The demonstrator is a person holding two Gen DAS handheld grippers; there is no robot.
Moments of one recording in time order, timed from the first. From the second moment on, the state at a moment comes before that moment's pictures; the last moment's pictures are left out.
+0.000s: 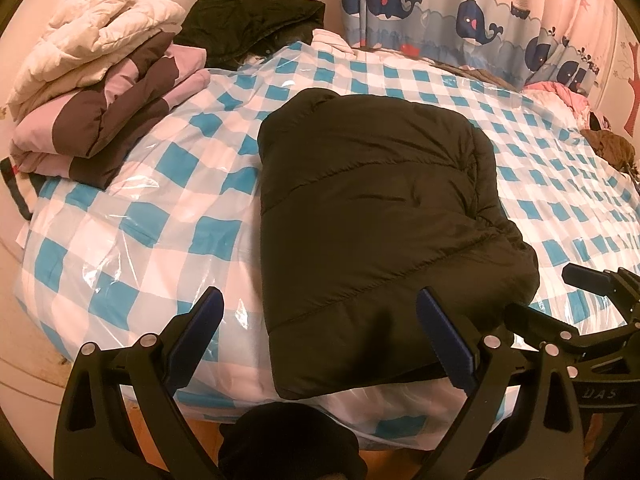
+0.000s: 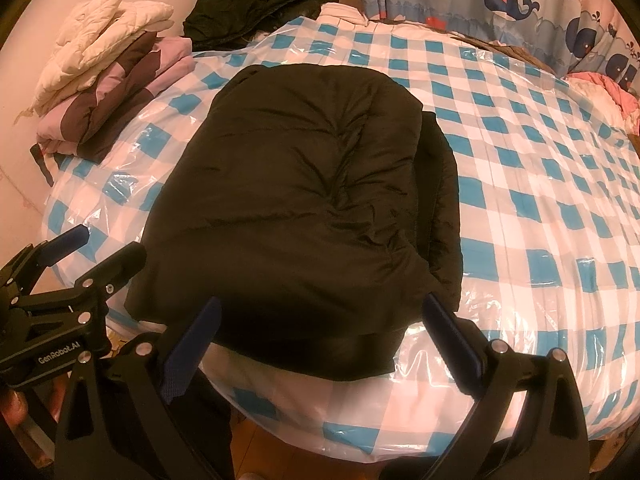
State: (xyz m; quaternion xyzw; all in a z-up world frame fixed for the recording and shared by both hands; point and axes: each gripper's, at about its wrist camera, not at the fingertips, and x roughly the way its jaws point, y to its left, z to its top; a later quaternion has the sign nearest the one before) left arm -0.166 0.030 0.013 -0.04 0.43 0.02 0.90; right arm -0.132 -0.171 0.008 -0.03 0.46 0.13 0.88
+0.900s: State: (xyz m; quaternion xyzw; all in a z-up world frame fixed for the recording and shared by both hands) left arm -0.157 0.038 0.011 -0.01 0.43 0.07 0.90; right arm -0.131 -0.165 0.008 -0.03 0.46 0.14 0.87
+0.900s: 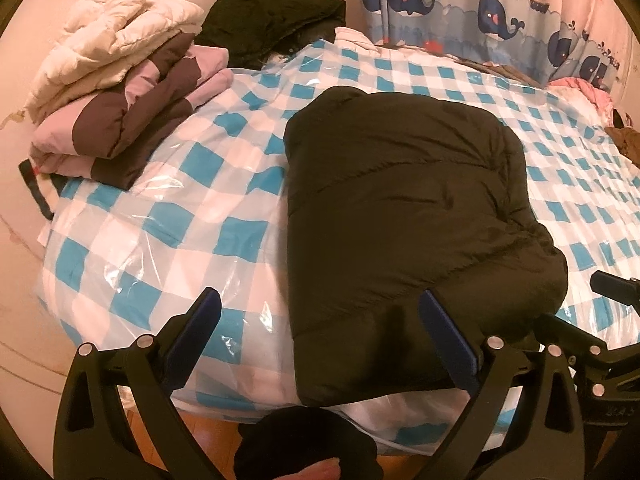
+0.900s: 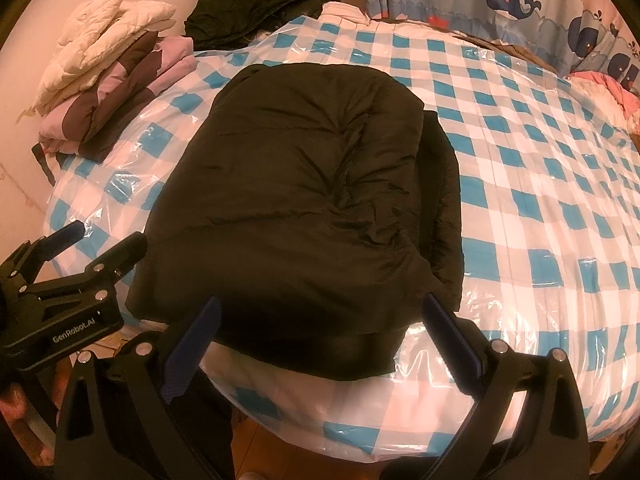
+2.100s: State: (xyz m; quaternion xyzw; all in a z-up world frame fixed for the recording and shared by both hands) left arm -0.160 0.029 0.007 -0.02 0.44 0.06 0.90; right arm -0.130 -0.166 0.004 -0.03 0.47 0.14 0.87
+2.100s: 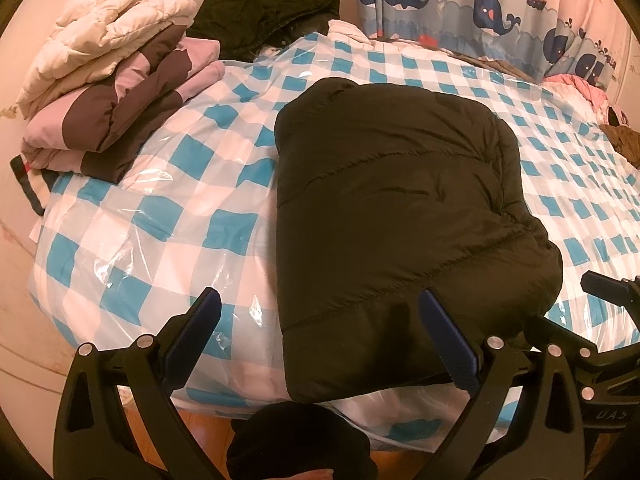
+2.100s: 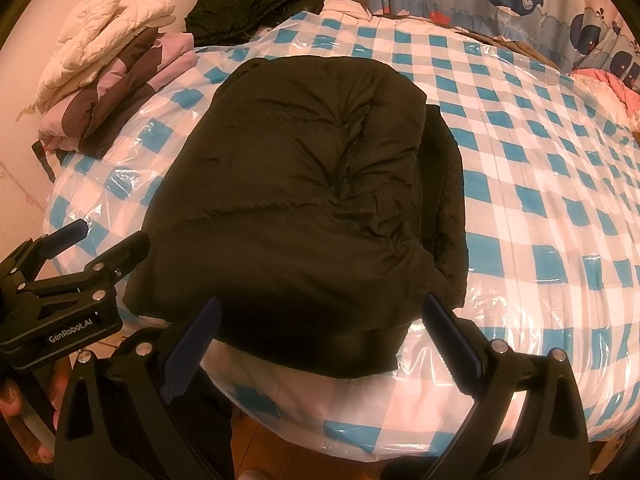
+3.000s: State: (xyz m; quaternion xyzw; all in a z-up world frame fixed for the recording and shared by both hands) left arm -0.162 0.023 0.008 -0.04 0.41 0.03 0.91; right arm -0.124 -0.189 -0.006 -0.01 0.47 0.14 0.87
